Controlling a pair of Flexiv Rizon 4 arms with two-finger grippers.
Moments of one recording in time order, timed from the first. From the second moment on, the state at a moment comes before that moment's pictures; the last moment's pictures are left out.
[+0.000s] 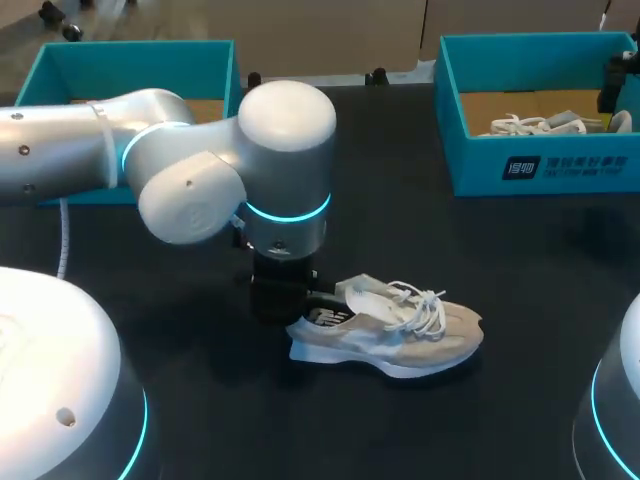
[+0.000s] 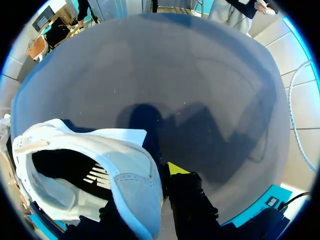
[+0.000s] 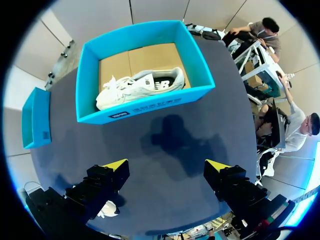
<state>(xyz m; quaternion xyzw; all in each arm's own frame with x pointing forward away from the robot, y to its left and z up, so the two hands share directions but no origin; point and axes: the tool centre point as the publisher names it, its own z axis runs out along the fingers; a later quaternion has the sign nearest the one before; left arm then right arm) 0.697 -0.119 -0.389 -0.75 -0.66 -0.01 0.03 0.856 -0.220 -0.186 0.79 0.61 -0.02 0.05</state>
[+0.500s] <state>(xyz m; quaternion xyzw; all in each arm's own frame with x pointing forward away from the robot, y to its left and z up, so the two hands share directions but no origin) 0.698 -0.123 -0.400 -0.74 -0.67 -0.04 0.05 0.856 -0.220 -0.186 0.79 0.61 -0.02 0.05</state>
